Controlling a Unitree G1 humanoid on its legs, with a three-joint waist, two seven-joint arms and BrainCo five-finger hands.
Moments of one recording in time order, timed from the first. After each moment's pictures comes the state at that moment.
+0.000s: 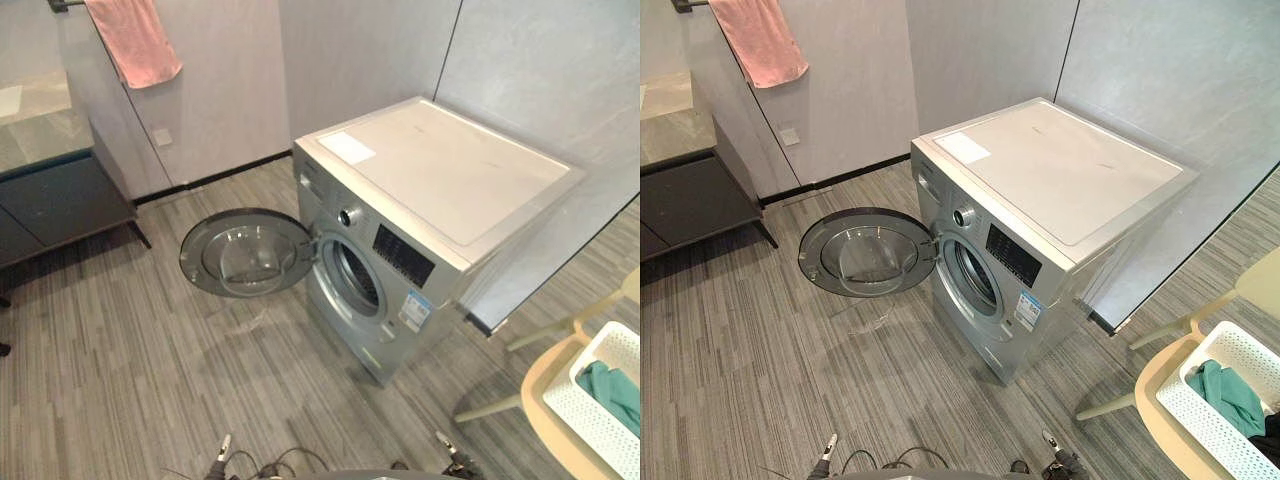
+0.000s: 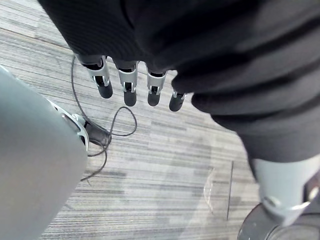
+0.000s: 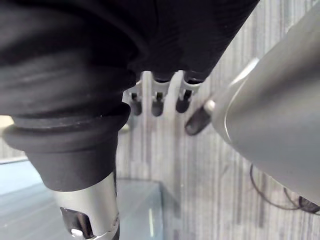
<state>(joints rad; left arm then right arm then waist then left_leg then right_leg) 0.10 -0.01 0.48 1.11 -0.14 -0.02 0.06 0.08 0.03 -0.52 1.06 0.43 -0.02 -0.09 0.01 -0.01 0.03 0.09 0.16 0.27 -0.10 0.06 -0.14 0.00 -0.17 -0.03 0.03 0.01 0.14</state>
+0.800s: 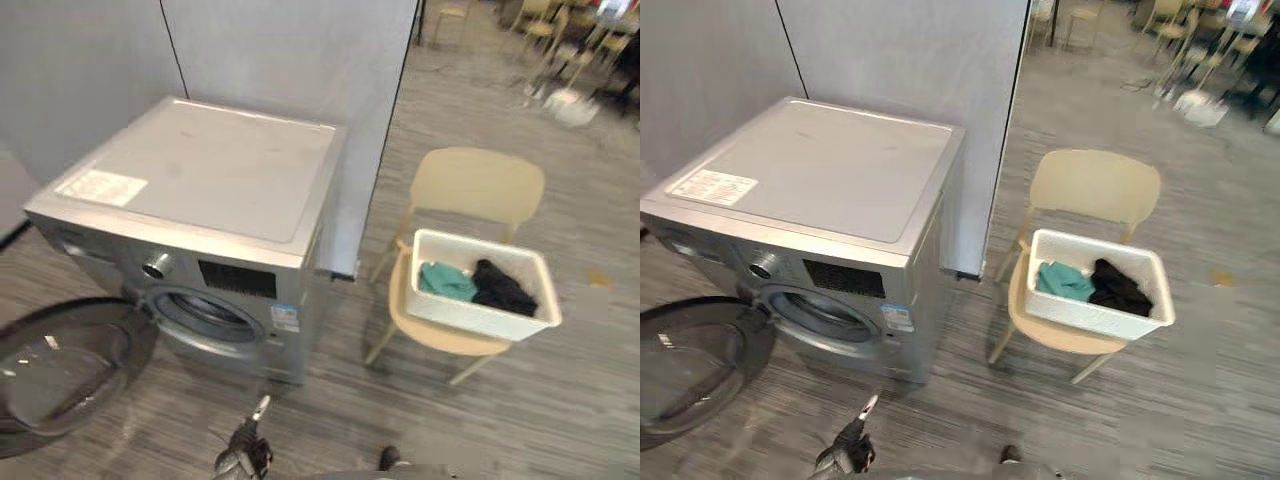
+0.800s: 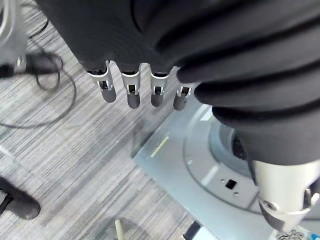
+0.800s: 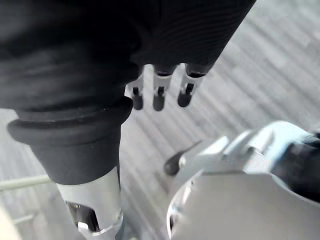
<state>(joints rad) -0.01 -0.03 0.31 1.07 -0.23 -0.03 0.05 0.08 -0.03 -0.59 1.15 0.30 0.02 -0.13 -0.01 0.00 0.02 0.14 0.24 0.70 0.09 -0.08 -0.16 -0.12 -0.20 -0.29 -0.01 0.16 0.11</state>
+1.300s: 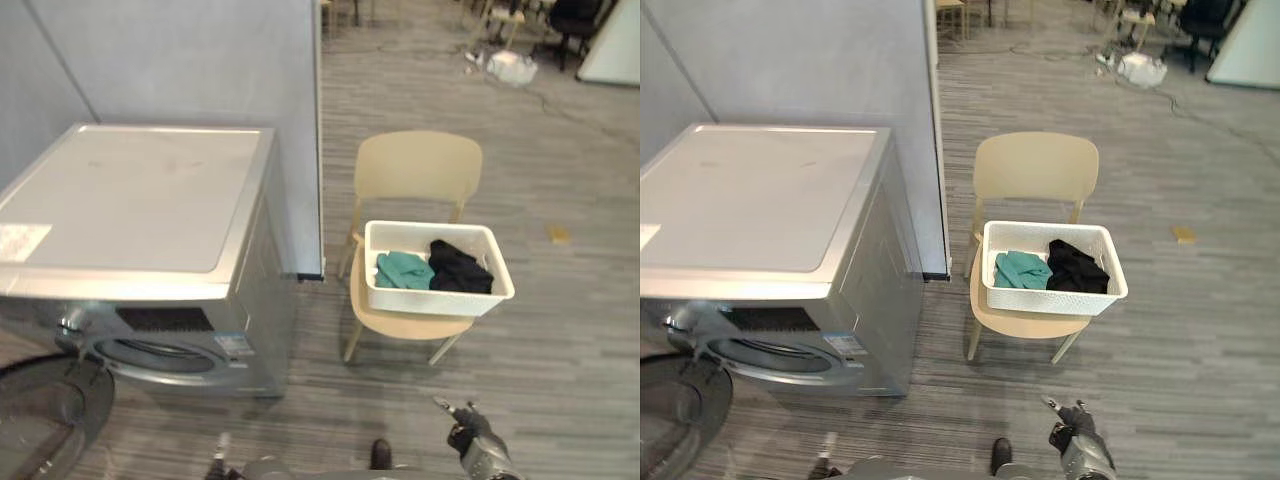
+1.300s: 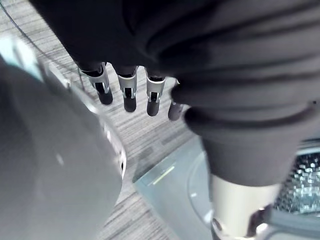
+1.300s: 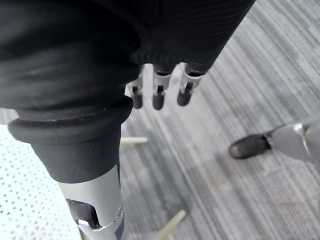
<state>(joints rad) 0.08 -0.02 0.51 1.14 -0.39 -0.02 0.07 -0.05 -0.11 -0.29 1.07 0.30 -0.04 -0.11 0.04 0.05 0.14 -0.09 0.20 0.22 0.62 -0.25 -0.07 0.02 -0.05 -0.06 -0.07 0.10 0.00</state>
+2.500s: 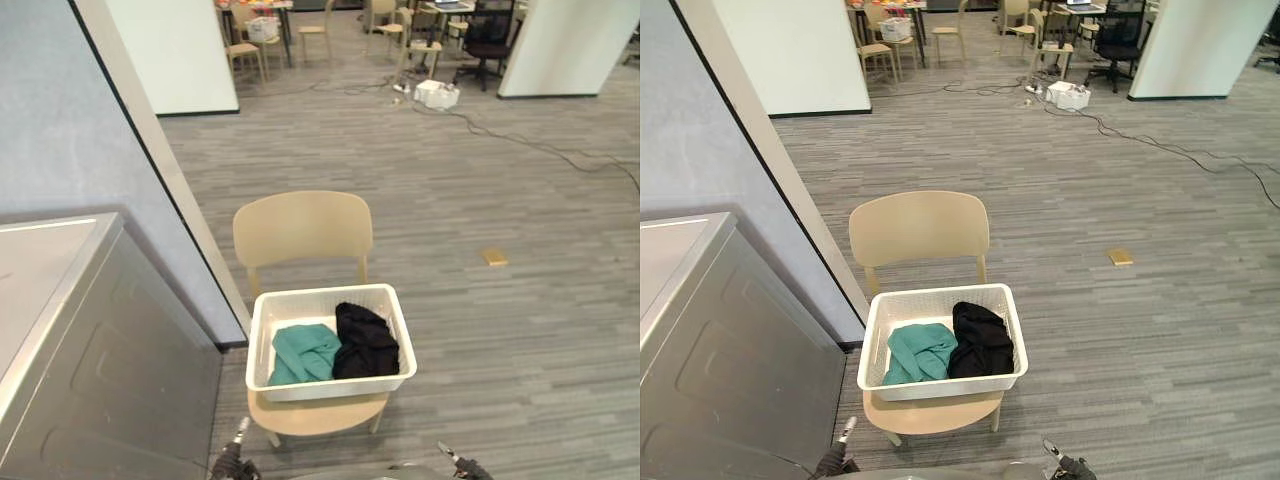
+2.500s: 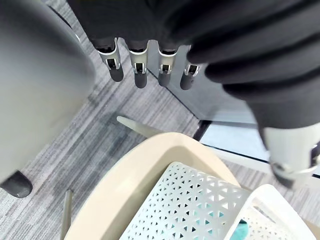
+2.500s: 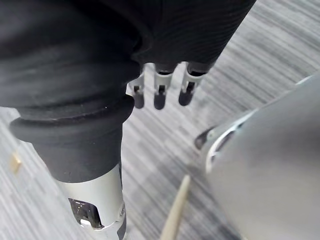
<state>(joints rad) 0.09 -0.03 0.44 1.07 -0.23 -0.05 0.07 0.04 -0.03 -0.47 1.09 0.28 -0.02 -0.13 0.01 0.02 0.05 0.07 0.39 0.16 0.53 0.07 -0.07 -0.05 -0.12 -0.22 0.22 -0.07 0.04</state>
